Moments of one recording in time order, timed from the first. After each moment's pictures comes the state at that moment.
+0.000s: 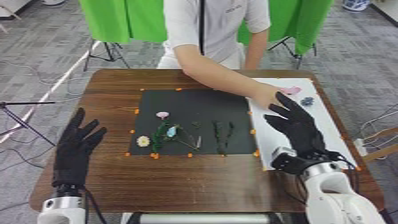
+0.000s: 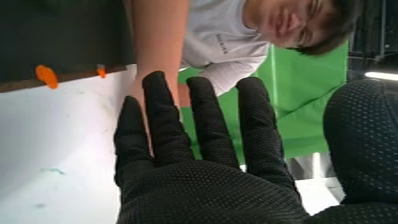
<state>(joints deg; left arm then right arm) 129.5 -65.3 -94.3 -119.4 49.3 13.3 22.0 -117.1 -66.1 89.1 -122.5 -60.9 11.9 3.0</state>
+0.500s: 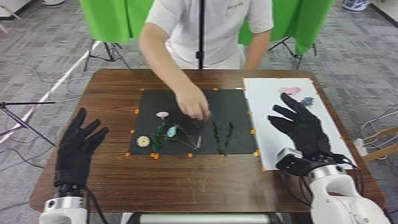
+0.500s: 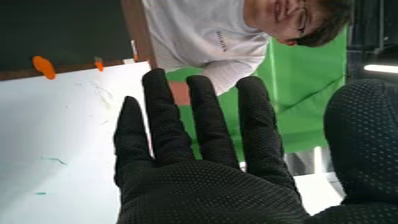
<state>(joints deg) 129.3 -65.1 -93.7 -119.4 48.8 13.3 22.4 -118.3 -66.1 90.7 -122.6 -57.6 11.0 1.8</state>
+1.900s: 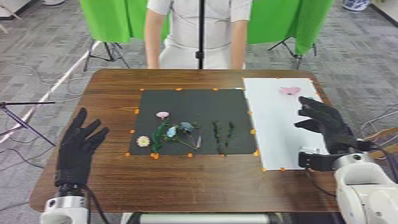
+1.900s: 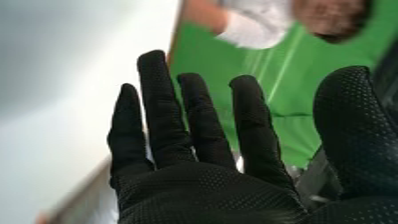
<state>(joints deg) 129.3 -64.7 -93.3 -119.8 48.5 14.3 22.0 -117.4 -54.8 96.0 -122.7 -81.4 15.7 18.7</state>
